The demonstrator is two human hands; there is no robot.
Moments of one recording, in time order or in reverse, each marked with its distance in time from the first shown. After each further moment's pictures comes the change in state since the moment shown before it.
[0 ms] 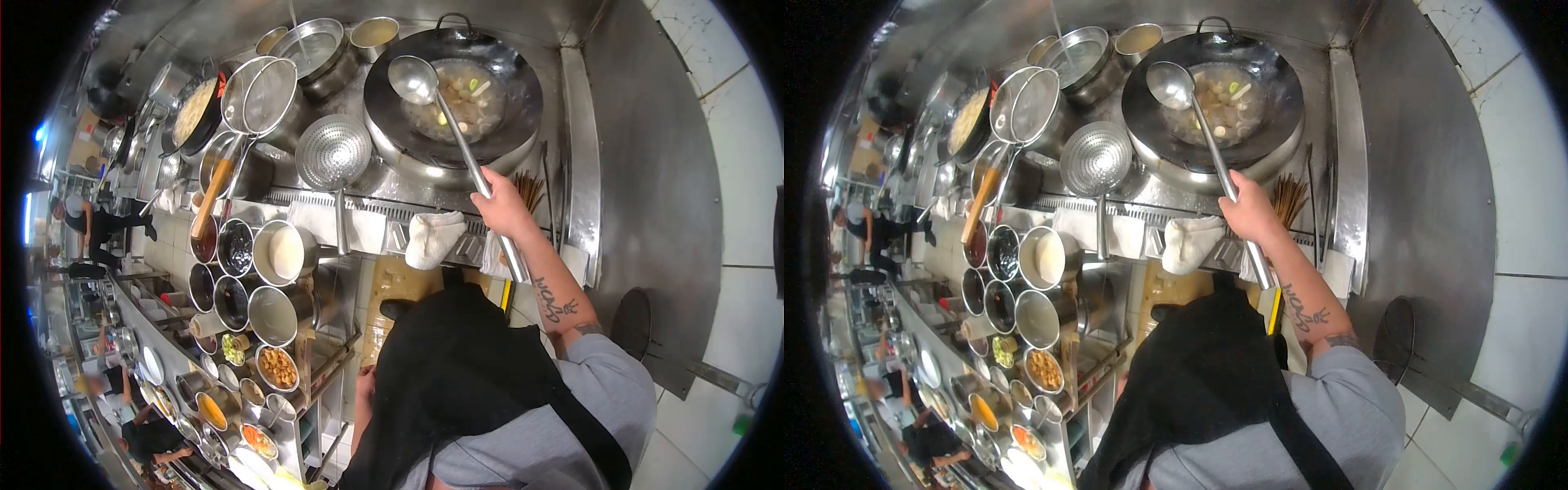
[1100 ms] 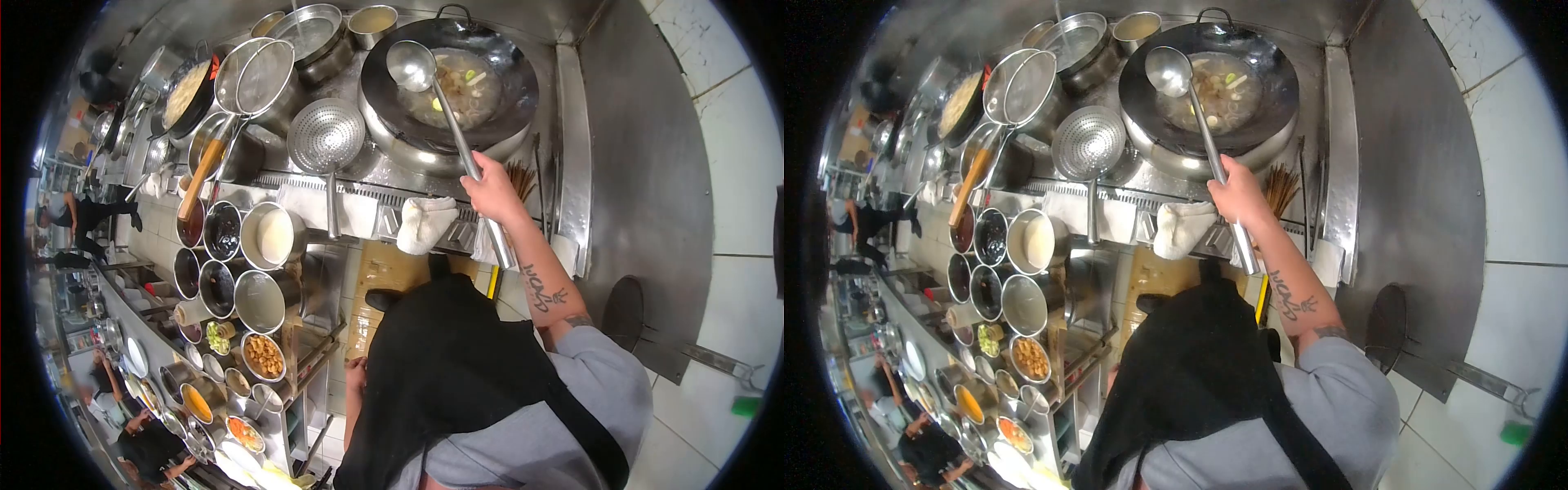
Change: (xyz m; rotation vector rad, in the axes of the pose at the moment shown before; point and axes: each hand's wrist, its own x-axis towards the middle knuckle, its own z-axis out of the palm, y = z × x) left_hand 0.021 -0.049 -0.005 -0.096 -0.054 -0.002; right_hand -0.005 -0.013 0.008 -0.018 -0.036 0.082
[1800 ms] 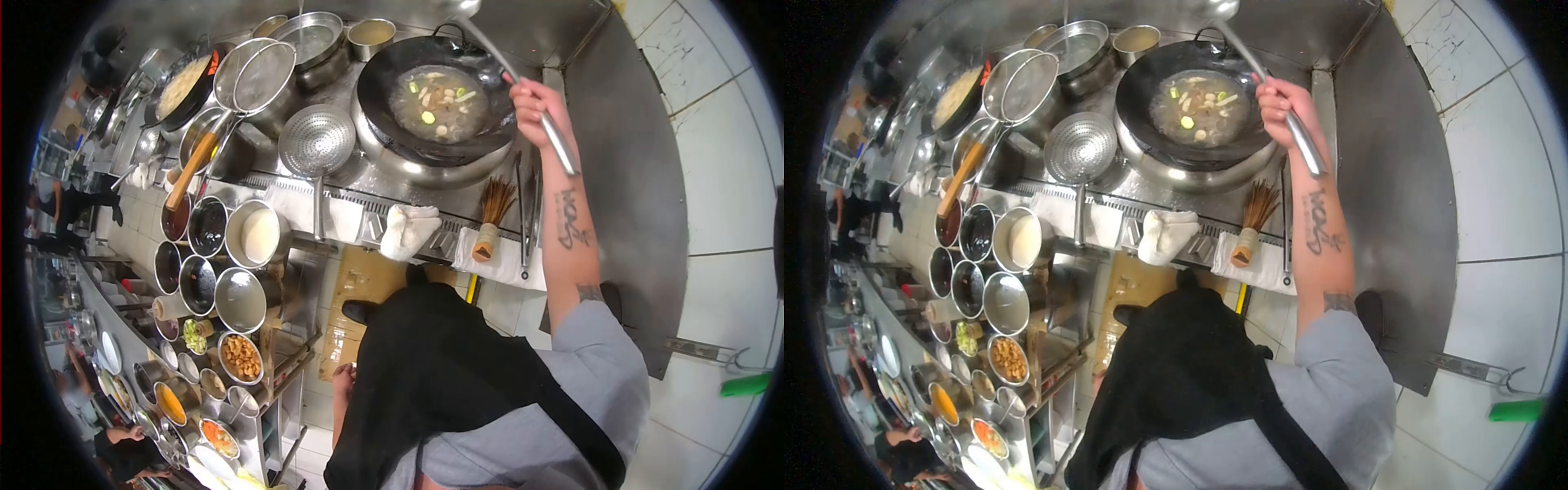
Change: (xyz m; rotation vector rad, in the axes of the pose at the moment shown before) left_hand -0.028 0.027 0.032 -0.136 0.020 -0.093; right_hand 0.083 -0.074 -0.147 1.390 -0.527 -0.051
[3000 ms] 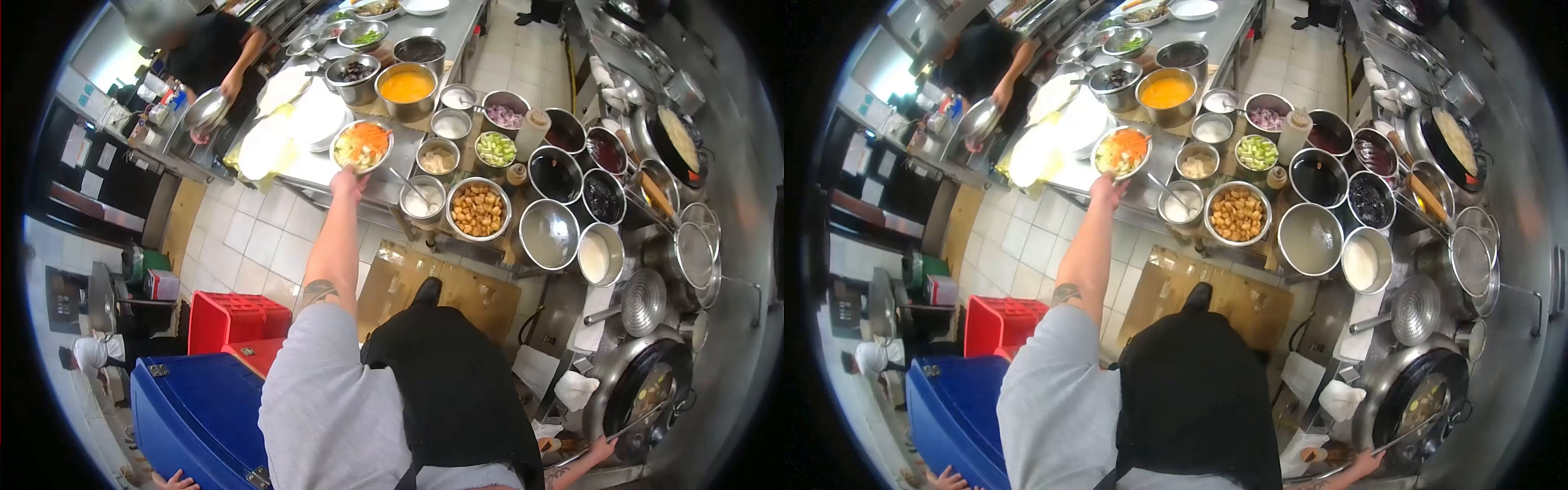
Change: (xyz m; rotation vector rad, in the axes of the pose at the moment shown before) left_hand -0.045 -0.083 -0.391 -1.683 1.062 0.439; right_hand -0.038 0.186 -0.049 -1.987 0.841 0.216
